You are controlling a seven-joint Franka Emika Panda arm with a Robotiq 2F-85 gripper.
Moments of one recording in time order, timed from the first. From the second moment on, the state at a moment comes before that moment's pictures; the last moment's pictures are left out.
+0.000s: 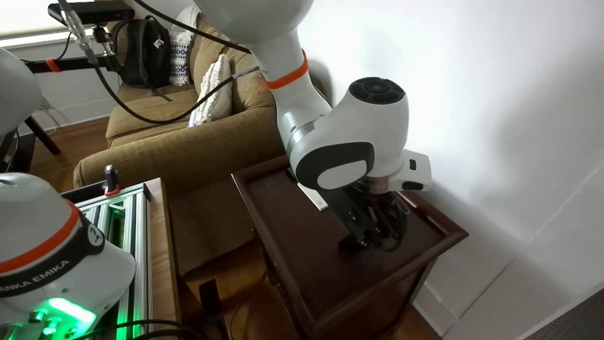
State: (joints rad) arm -0.54 0.55 0.27 -2.31 -0.14 3.03 -0.25
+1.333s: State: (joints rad) arm -0.51 0.69 0.30 -2.11 -0.02 2.84 -0.40
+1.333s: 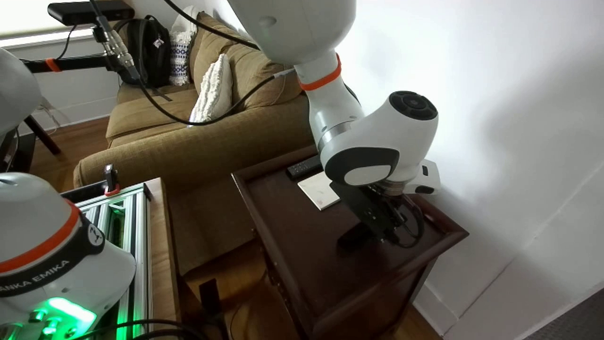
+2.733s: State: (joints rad) arm 0.25 0.75 -0.32 -1.96 -0.37 2.62 0.24
